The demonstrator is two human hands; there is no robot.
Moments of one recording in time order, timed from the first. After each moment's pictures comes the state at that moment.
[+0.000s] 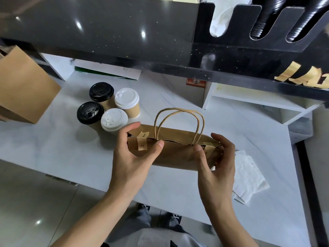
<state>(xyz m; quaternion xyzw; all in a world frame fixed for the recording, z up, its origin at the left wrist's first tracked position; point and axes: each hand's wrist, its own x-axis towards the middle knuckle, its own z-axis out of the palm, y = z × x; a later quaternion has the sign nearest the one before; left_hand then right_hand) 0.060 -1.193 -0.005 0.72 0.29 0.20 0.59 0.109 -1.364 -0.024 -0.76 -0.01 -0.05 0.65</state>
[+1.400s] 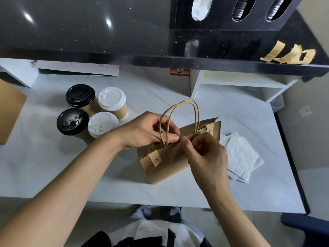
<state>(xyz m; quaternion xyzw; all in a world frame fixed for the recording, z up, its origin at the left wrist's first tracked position) 0.160 -1.132 0.007 0.78 -0.04 -0.25 0.58 0.112 -1.326 -0.013 -0.82 0.08 0.00 0.56</state>
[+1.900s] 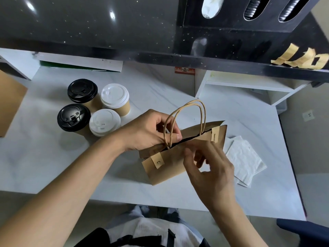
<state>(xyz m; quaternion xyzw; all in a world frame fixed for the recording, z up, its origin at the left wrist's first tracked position) 0.159 -1.129 0.013 0.80 -0.05 -0.22 0.56 0.105 -1.338 -0.027 -0.88 -0.16 -0.14 0.43</state>
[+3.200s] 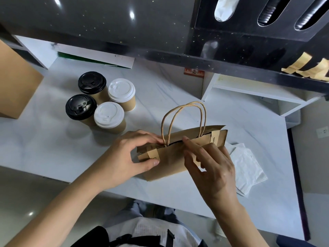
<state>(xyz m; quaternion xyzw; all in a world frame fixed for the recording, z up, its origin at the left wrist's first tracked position) 0.070 -1.122 -0.009 0.87 -0.03 -0.03 0.49 0.124 -1.367 -0.044 -0.86 -0.31 -0.20 0.35</state>
